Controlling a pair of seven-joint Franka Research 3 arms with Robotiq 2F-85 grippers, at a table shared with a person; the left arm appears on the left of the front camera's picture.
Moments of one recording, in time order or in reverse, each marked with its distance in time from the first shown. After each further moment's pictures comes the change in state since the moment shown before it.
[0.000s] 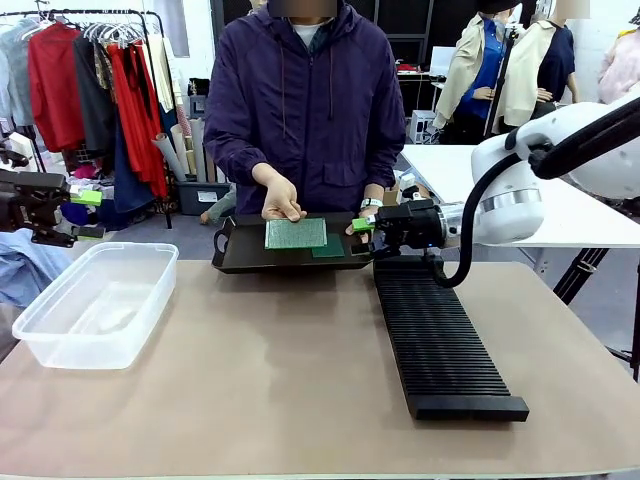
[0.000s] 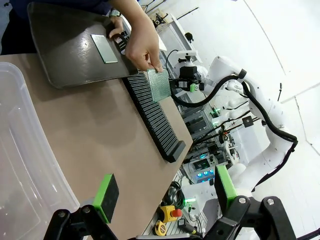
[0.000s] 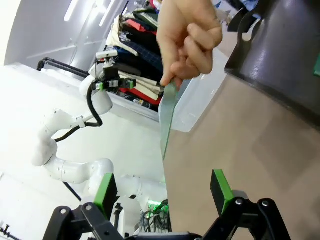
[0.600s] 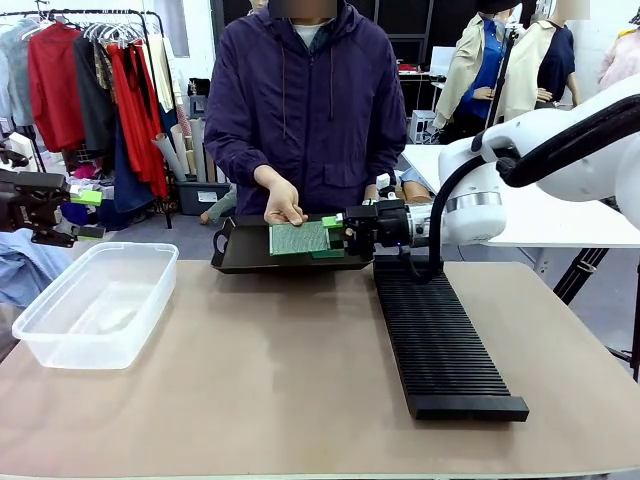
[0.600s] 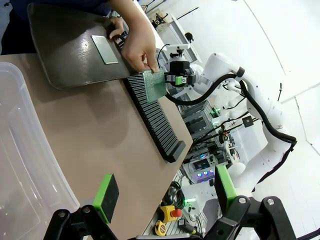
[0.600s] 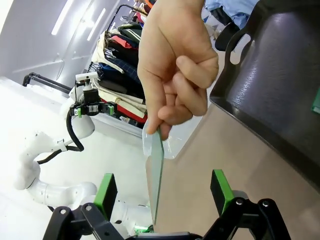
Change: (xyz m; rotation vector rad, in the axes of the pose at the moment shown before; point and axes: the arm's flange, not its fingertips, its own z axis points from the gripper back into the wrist) left arm 0.000 0.000 0.000 0.000 0.000 0.000; right arm 0.022 -0.014 -0.053 -0.062 -0.076 0.013
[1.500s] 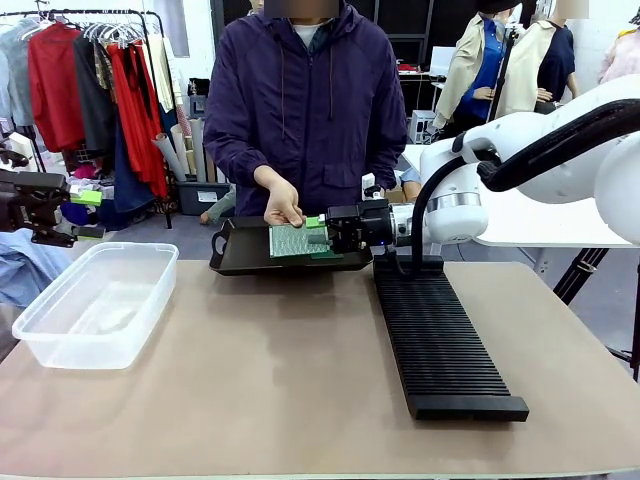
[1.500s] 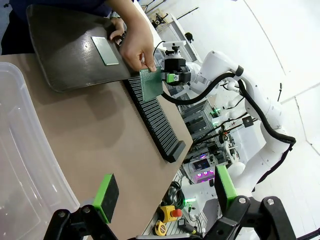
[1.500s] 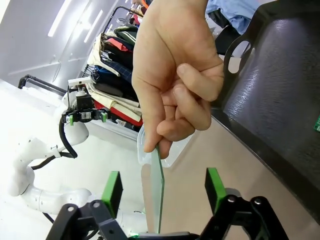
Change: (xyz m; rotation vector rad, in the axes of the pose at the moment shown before) left arm 0.000 0.000 0.000 0.000 0.000 0.000; right arm 0.007 -0.005 -0.025 -0.016 -0.010 0.007
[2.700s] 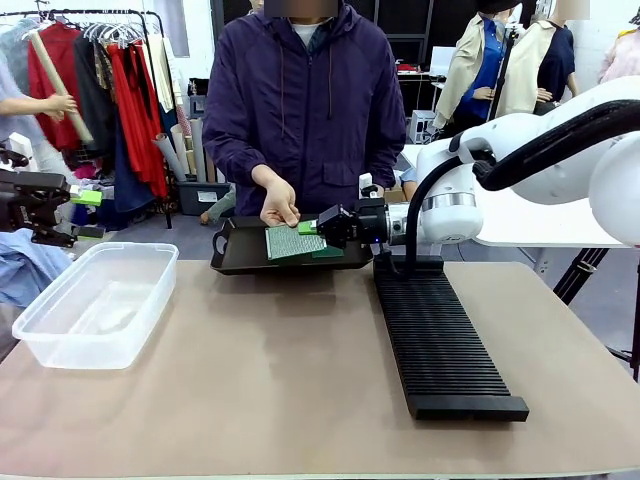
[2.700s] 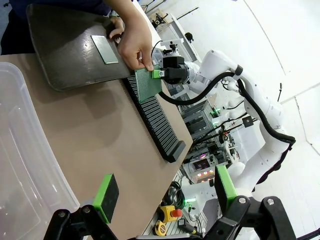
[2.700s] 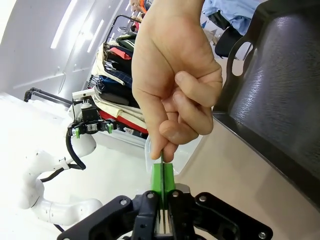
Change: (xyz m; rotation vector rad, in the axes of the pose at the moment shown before) left arm 0.000 0.000 0.000 0.000 0.000 0.000; right arm 0.005 0.000 -0.009 0.021 -0.031 -0.069
